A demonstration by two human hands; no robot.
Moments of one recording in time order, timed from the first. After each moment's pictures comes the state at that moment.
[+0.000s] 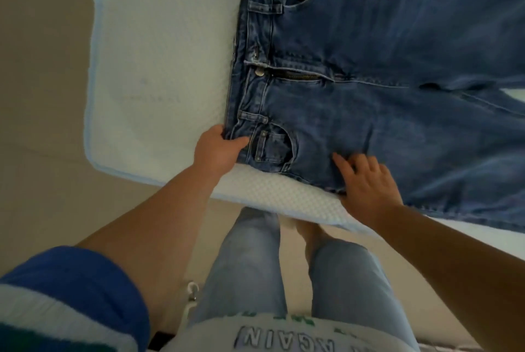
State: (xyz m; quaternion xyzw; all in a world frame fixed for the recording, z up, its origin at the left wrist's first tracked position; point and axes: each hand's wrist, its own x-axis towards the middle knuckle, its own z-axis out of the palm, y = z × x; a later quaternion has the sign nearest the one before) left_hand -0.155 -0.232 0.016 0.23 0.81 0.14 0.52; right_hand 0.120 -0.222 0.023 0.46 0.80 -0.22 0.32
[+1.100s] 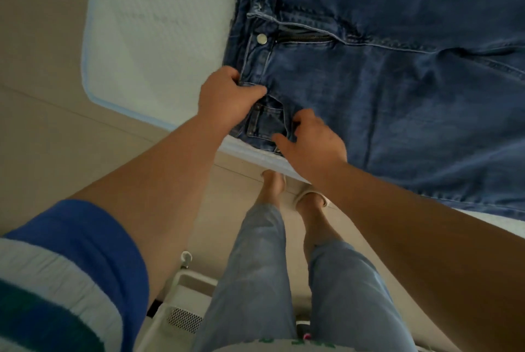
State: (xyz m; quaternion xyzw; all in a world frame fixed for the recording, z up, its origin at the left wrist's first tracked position) left_hand -0.135 -0.272 0.007 0.31 0.85 0.12 0.41; right_hand 0.031 -0.279 0.005 0.57 0.69 -0.43 0.13
